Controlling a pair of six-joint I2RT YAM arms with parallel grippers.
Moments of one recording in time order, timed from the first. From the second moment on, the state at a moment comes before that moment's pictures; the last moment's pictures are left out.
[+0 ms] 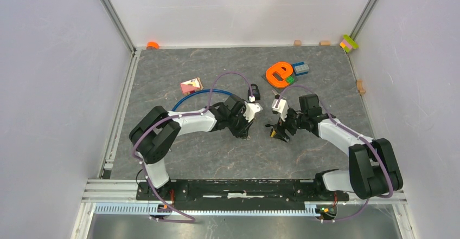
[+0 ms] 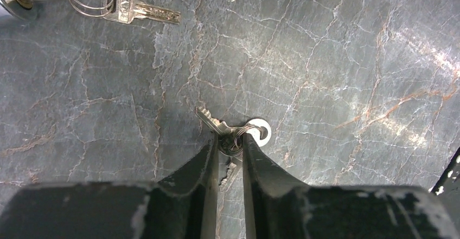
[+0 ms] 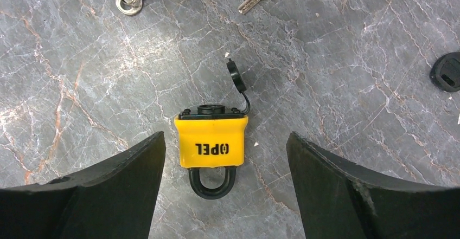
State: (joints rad) left arm -0.82 1.80 1.00 -0.13 0.30 0.11; right arm 0.23 1.33 0.59 -0.23 -0.64 -0.73
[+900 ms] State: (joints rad) left arm -0.79 1.66 0.90 -0.05 0.42 0.15; right arm 0.28 1.27 0.61 -0.13 -0.86 -0.73
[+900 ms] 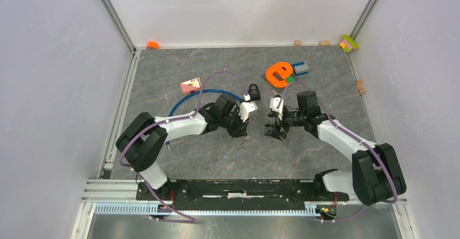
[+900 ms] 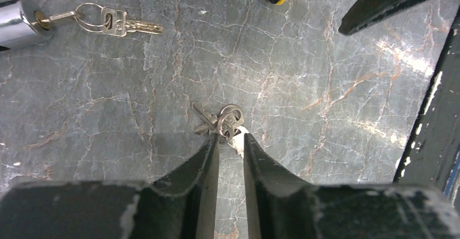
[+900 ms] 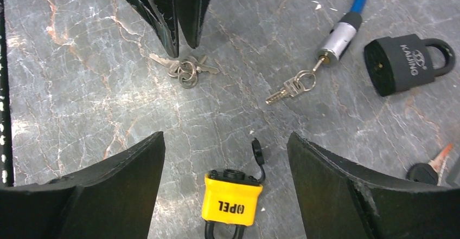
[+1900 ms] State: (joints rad) left arm -0.79 1.80 0.98 -0.08 0.49 0.25; right arm 0.29 1.24 0.61 -0.16 -0.85 -0.74
